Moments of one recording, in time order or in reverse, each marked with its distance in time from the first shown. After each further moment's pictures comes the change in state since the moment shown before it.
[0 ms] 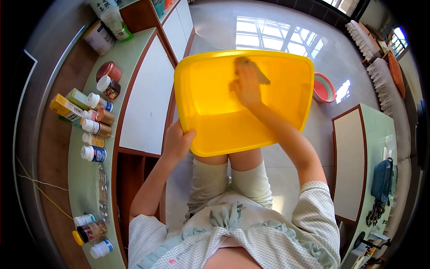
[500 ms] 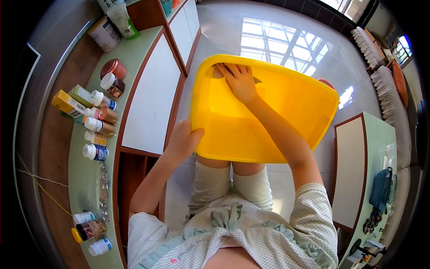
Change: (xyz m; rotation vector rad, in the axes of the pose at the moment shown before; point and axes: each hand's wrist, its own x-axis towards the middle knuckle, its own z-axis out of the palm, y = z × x) left_hand 0.012 0.017 -0.009 0.054 -0.095 0.002; right_hand 0.053 -0.042 -0.016 -0.093 0.197 -0.365
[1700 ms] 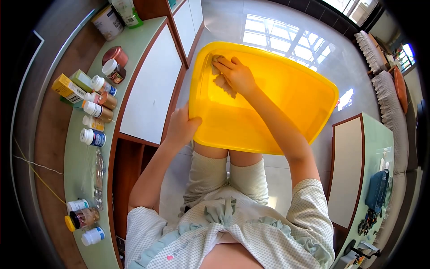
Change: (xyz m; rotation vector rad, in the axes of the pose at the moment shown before) left_hand -0.006 -0.007 0.008 0.023 0.109 -0.028; right_hand 0.000 -0.008 -0.004 0.163 -0.183 -0.054
